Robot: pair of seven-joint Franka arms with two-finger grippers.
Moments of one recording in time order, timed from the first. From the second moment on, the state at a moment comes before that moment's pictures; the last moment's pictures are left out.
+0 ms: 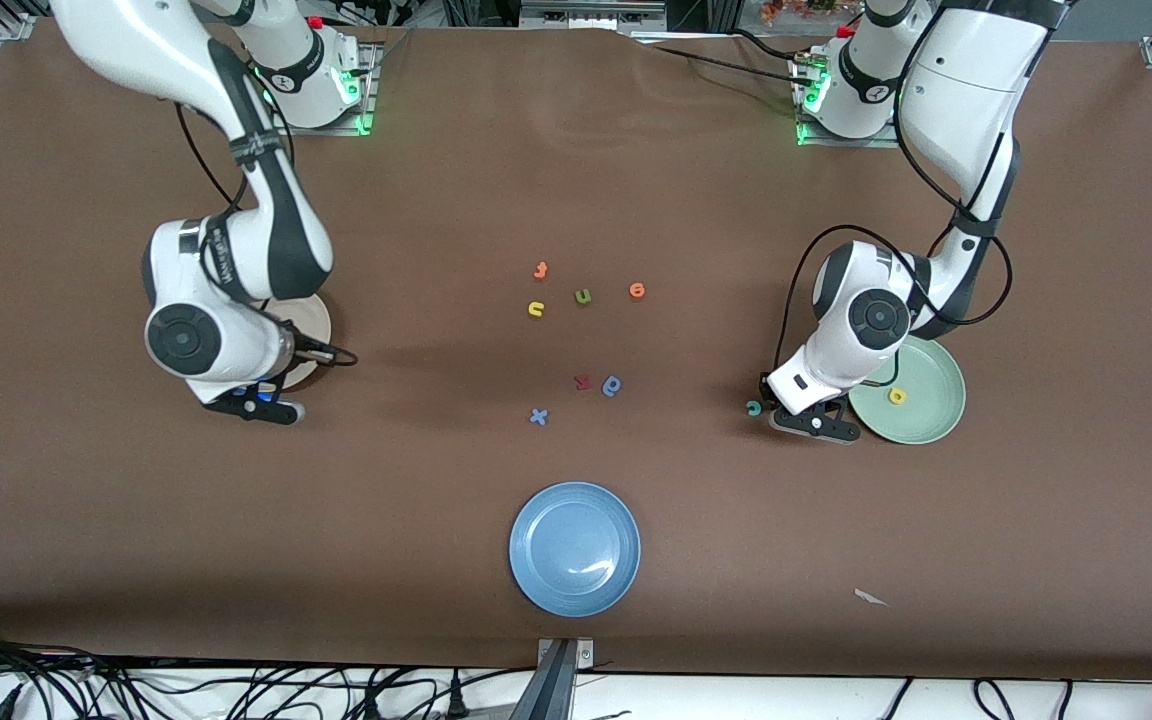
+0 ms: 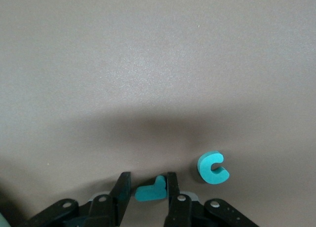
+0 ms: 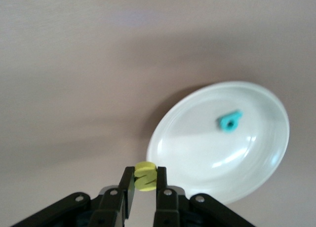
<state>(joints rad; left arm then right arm) -0.27 0.60 -0.01 -1.95 -0.02 2.59 -0.06 0.34 0.50 -0.18 -1.77 0.04 1.97 0.29</state>
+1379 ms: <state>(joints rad) -0.25 0.56 0.00 -1.94 0.08 2.54 -0.06 0.36 0.48 0.24 -1.80 0.04 2.04 0.91</state>
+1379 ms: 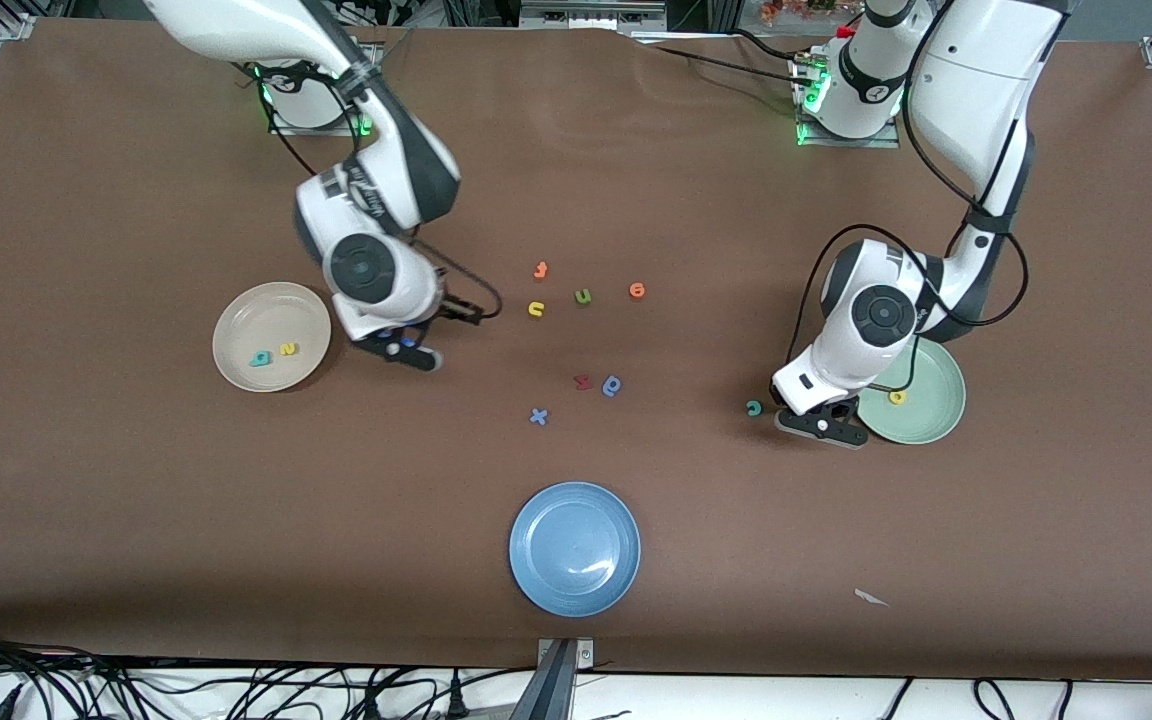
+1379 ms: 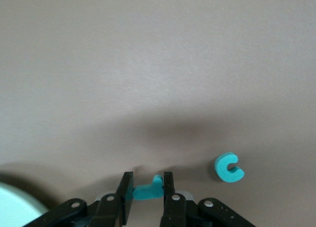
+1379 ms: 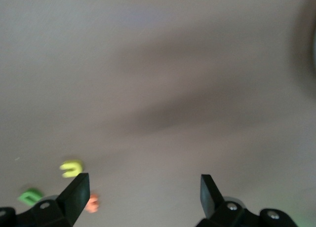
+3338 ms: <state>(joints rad) -0.16 0.47 -0.04 -2.01 -0.05 2.44 -0.01 0.56 0.64 0.25 -1.87 -0.03 2.39 1.19</state>
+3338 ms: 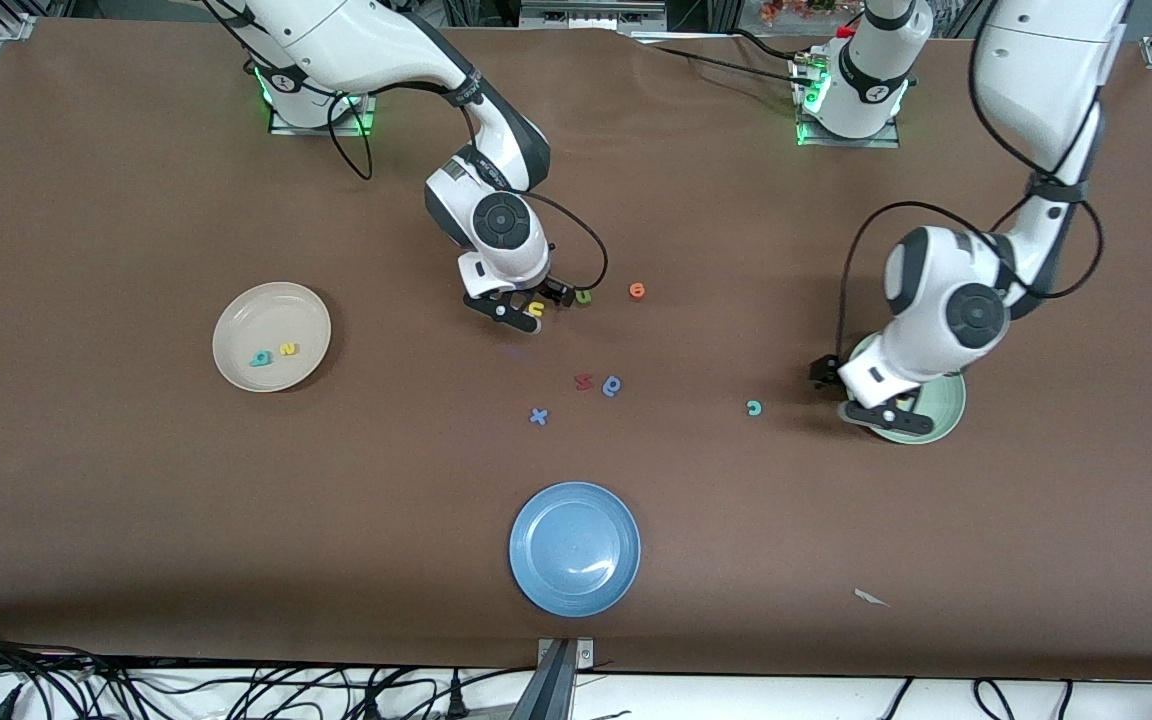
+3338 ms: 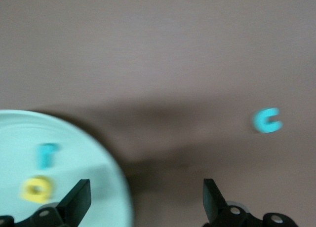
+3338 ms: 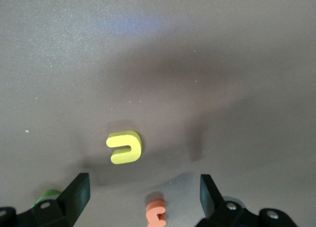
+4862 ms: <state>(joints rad) -0.31 0.69 -0.05 -1.81 -0.12 2.55 -0.24 0.55 0.64 0.23 -1.87 -0.10 2.45 1.17</state>
